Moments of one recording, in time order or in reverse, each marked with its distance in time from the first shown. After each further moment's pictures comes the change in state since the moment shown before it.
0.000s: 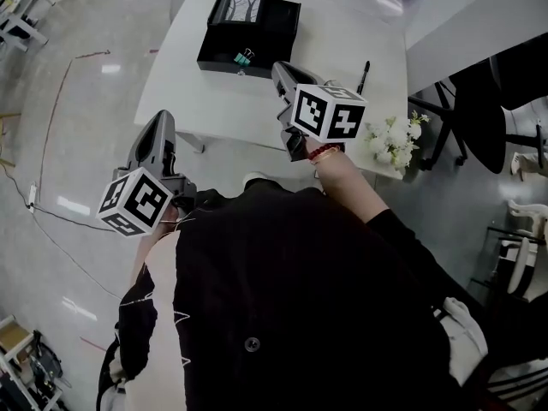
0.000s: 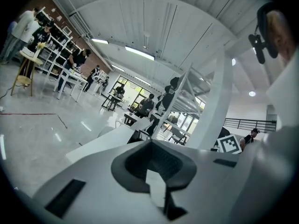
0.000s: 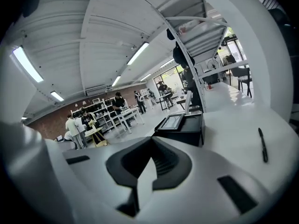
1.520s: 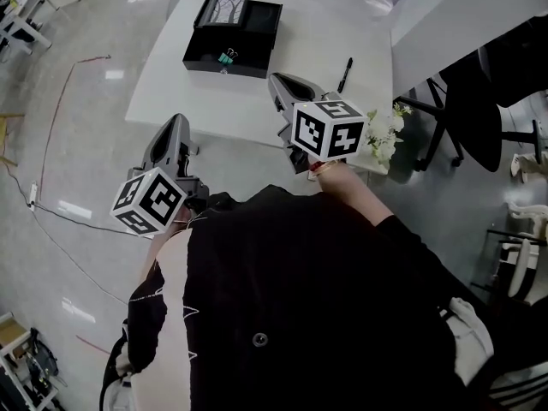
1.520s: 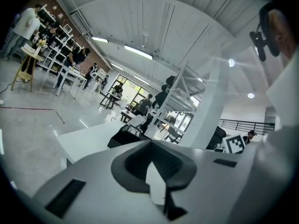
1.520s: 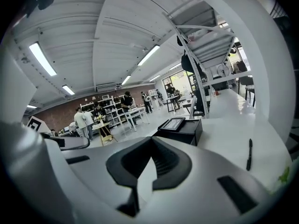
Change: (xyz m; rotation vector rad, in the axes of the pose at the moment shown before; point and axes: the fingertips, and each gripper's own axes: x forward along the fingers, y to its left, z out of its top) left arm -0.007 -0.069 -0.040 -0.020 0.003 -0.016; right arm -0.070 -0.004 -0.001 -0.106 -0.014 0.080
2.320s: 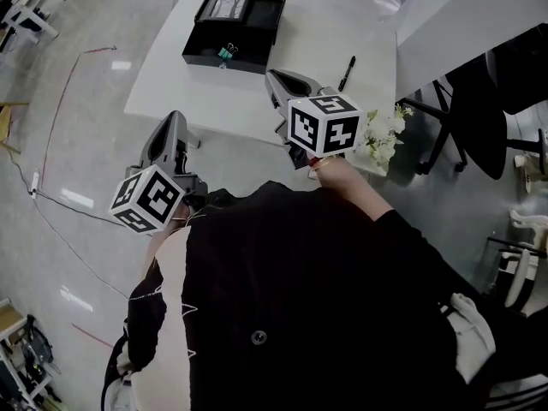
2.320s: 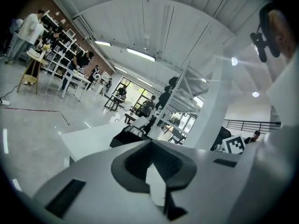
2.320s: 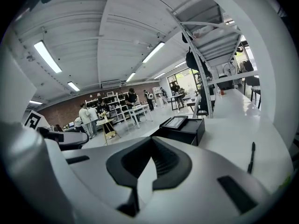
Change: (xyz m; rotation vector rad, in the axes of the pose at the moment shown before) left arm -0.001 -0.007 -0.007 0.000 -0.026 0.057; right arm 0.005 -0.007 -0.007 -0.041 0.037 0.052
